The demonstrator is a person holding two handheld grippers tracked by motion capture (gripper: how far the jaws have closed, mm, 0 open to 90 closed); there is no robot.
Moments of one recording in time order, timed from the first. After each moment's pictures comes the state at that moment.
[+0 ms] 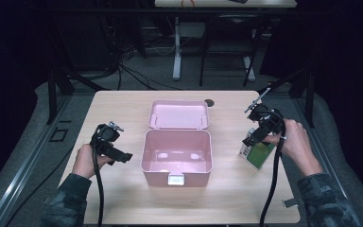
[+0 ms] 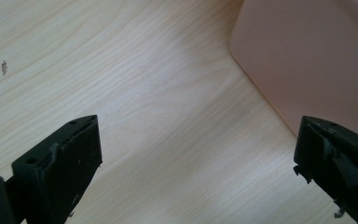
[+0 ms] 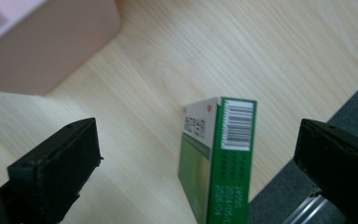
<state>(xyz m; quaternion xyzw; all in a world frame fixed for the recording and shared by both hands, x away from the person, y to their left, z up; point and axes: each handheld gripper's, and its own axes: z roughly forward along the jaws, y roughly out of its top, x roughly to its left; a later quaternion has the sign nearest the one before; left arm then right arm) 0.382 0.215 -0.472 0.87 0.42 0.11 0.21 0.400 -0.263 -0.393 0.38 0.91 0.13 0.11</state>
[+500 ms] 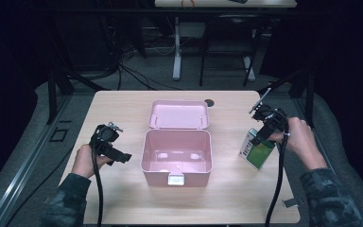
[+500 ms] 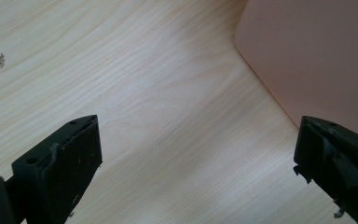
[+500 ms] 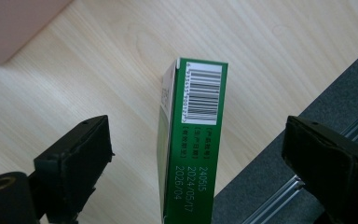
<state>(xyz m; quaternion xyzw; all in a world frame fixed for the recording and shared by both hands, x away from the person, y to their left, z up) 0.384 0.219 -0.476 0.87 0.43 0.11 0.21 0.417 -0.281 -0.410 0.38 0.92 0.07 0.09</state>
